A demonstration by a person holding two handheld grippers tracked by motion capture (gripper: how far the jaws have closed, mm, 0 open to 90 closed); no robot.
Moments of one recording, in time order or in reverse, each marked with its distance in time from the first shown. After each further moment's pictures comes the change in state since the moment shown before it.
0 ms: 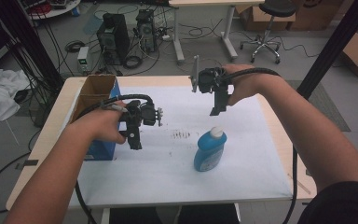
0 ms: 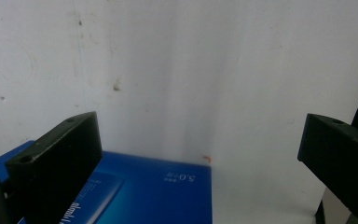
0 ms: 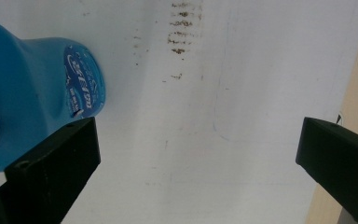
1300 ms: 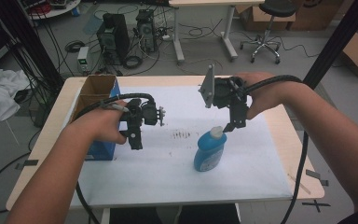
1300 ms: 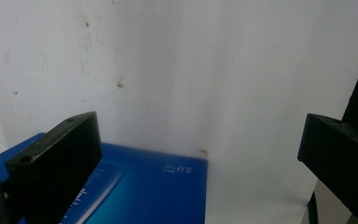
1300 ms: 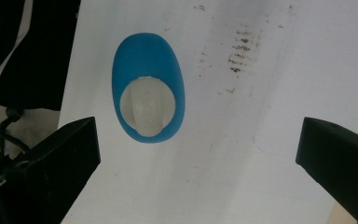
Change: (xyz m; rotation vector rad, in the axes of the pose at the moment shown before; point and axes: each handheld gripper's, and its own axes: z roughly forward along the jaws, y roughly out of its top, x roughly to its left) left arm -0.009 0.003 -0.015 0.004 0.025 -0.007; right arm 0.071 -0.002 -0.042 -0.058 0.044 -0.130
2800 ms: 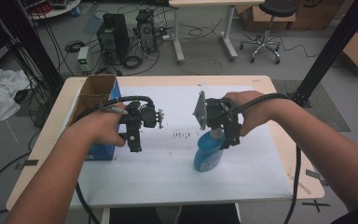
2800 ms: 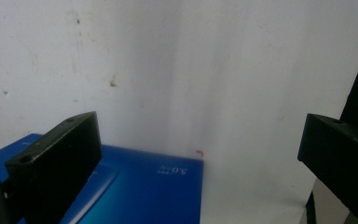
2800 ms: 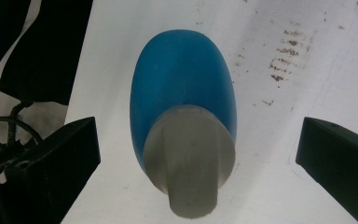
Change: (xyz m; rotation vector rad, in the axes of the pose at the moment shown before) left arm -0.003 -0.002 0.006 0.000 -0.010 0.001; right arm 0.014 0.008 0.054 0.041 0.073 -0.056
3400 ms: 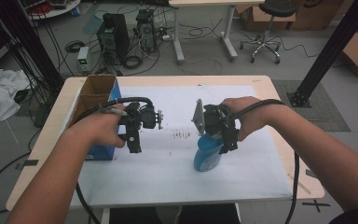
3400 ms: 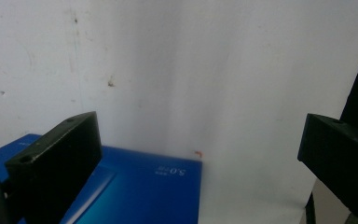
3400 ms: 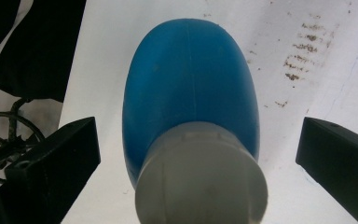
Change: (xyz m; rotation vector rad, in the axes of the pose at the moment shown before) left arm -0.002 -0.002 0.003 -0.009 0.000 -0.004; right arm 0.000 0.000 0.022 0.021 0.018 -0.006
